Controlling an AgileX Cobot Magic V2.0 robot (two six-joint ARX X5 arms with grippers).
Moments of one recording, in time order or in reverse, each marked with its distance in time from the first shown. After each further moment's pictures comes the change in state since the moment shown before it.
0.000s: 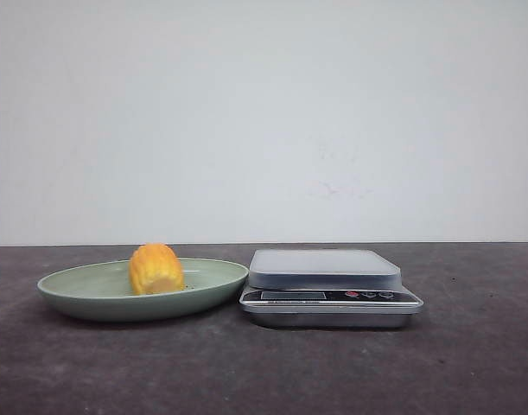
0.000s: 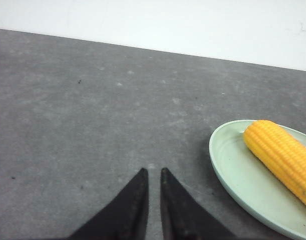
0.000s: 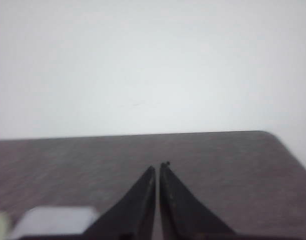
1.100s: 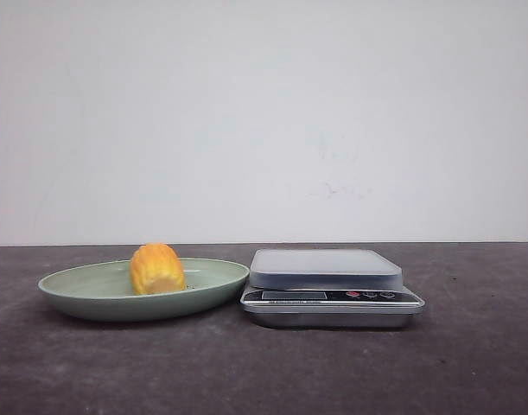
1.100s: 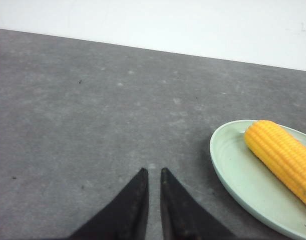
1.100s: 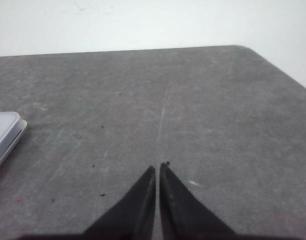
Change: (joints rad) left arm 0.000 0.000 0.000 0.000 0.000 0.000; right arm -0.196 -0.109 -0.462 0.147 -0.109 -0.032
